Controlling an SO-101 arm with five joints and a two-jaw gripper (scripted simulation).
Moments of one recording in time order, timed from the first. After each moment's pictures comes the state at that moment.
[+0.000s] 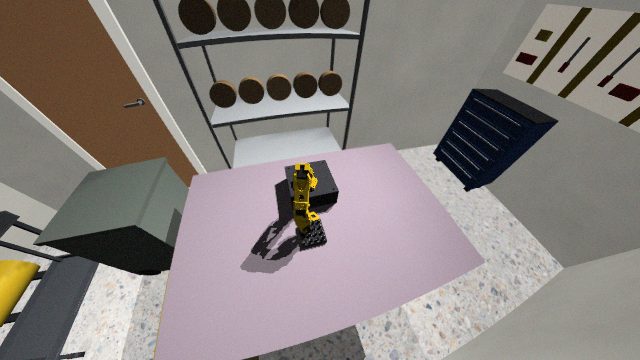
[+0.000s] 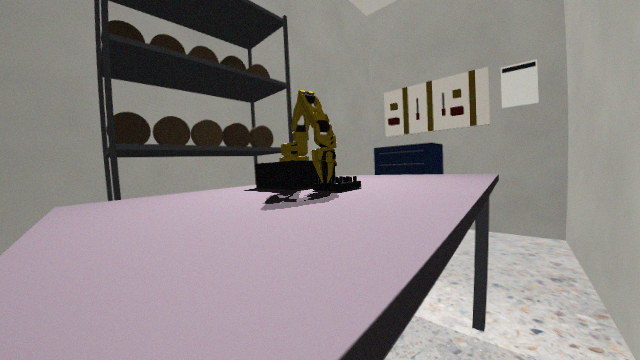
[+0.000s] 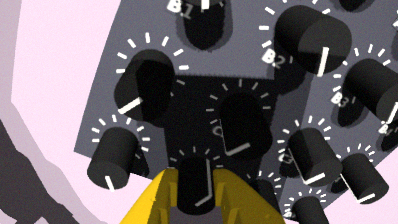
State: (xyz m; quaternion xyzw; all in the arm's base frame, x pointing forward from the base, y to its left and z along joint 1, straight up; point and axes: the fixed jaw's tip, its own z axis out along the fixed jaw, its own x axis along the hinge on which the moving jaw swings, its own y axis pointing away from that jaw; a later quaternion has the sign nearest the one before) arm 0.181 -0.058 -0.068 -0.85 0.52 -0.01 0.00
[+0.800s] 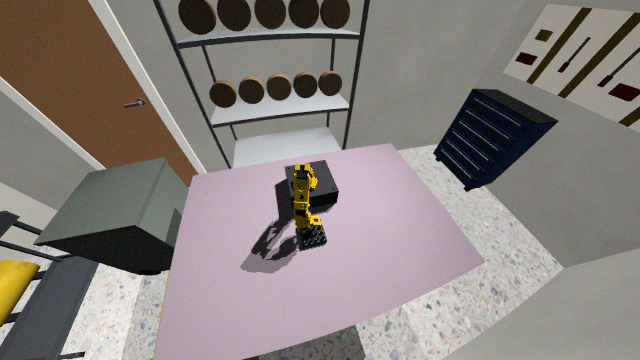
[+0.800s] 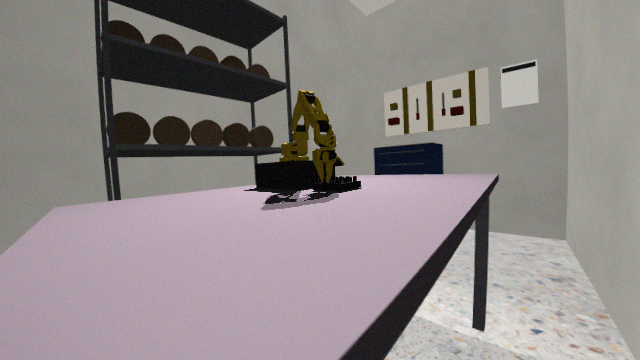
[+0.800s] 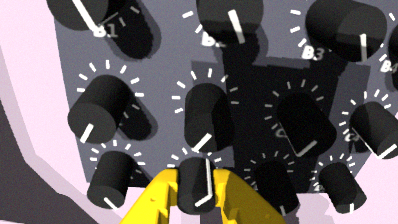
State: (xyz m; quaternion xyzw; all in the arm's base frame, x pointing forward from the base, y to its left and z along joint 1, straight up) arm 0.180 -0.056 -0.068 -0.74 0.67 -0.01 0.00
